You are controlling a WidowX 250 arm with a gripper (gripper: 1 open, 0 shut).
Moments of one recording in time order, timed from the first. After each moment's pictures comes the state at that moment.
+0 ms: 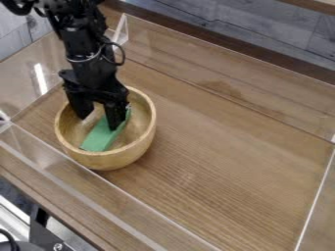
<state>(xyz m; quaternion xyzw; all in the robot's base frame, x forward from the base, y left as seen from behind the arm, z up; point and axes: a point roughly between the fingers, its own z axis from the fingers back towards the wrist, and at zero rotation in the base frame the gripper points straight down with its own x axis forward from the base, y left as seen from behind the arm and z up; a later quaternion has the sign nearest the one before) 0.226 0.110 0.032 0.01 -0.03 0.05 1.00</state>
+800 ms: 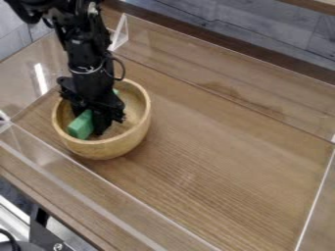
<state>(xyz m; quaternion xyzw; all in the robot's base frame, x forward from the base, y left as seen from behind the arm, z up) 0.217 0.110 0.016 0.01 0.01 0.04 1.00</state>
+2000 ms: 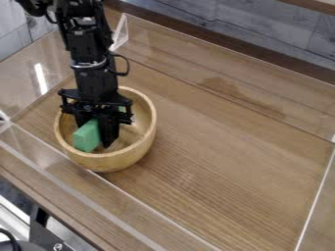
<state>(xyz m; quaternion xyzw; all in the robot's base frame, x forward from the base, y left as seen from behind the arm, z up) 0.203 0.085 0.036 -0.07 0.10 0.10 0.99</state>
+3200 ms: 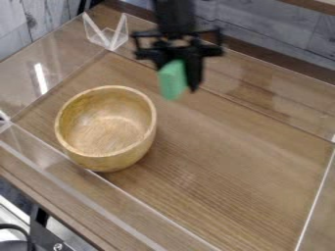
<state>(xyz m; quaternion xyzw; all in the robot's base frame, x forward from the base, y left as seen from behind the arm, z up) 0.264 -0.020 0.120 -0.13 0.08 0.10 0.98</state>
